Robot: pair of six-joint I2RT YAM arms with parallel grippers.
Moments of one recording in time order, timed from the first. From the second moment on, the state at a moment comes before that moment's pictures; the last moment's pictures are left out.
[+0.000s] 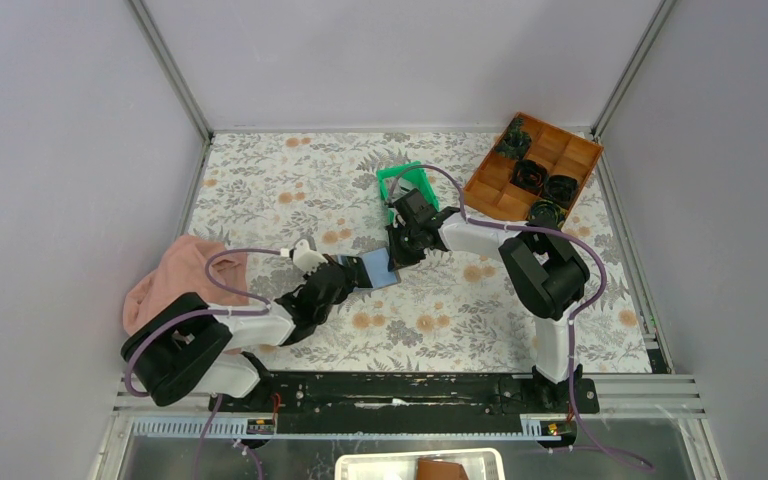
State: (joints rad) left arm -0.76 1.35 0.30 0.49 -0.50 -1.11; right arm 0.70 1.98 1.27 -0.33 -0.24 0.45
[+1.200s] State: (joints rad) left arm -0.75 1.46 0.19 0.78 -0.43 -1.14; right arm 0.70 1.98 1.27 -0.33 -0.24 0.45
